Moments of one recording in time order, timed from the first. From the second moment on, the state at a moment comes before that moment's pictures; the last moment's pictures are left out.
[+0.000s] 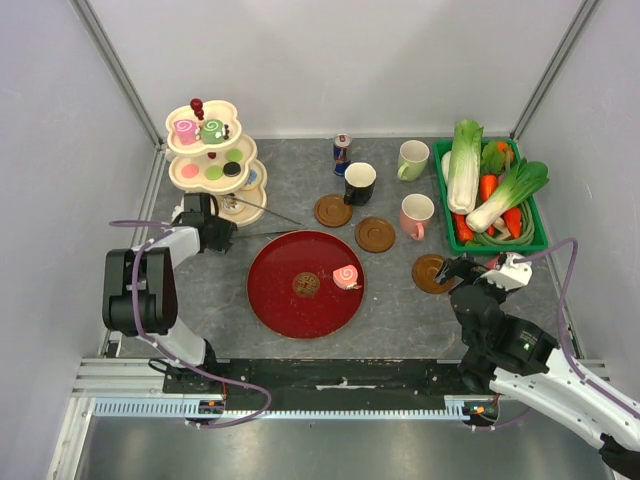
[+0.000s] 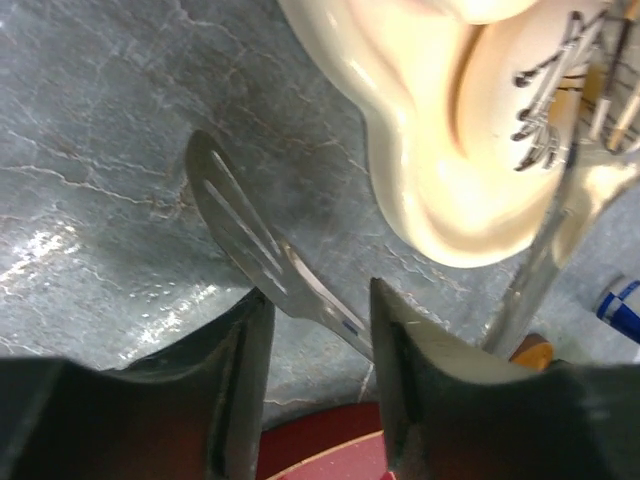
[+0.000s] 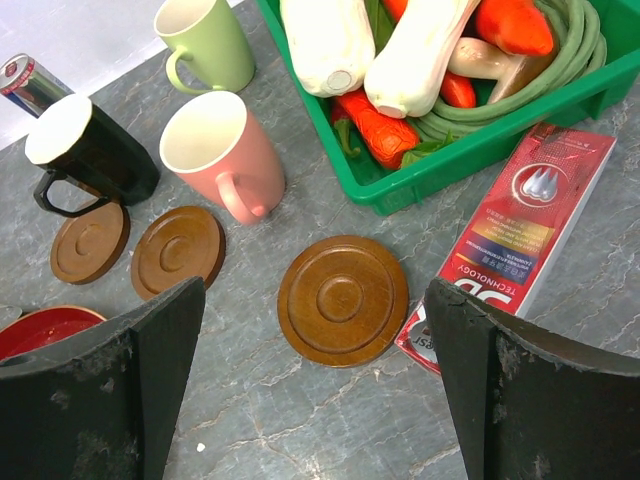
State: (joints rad) left arm 0.04 1.61 0.83 -0.17 -0.03 -1.16; right arm 0.91 0.35 0.47 -0.65 1.11 0.84
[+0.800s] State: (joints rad) left arm 0.04 1.51 0.82 -0.16 0.00 -1.26; right arm 0.91 0.34 0.47 -0.63 1.09 0.81
